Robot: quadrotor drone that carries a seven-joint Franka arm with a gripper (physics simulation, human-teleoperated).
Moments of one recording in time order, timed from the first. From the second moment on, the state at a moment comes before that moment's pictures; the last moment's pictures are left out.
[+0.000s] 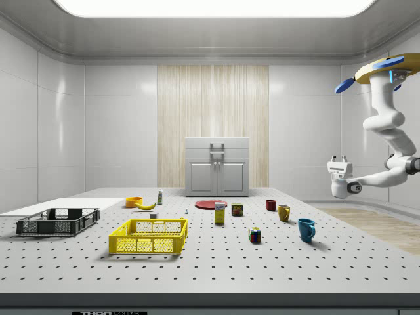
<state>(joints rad) -0.01 -0.71 0.00 -2.07 0.00 1.37 0.78</state>
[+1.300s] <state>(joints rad) -0.01 -0.71 0.01 -2.05 0.00 1.37 0.78</state>
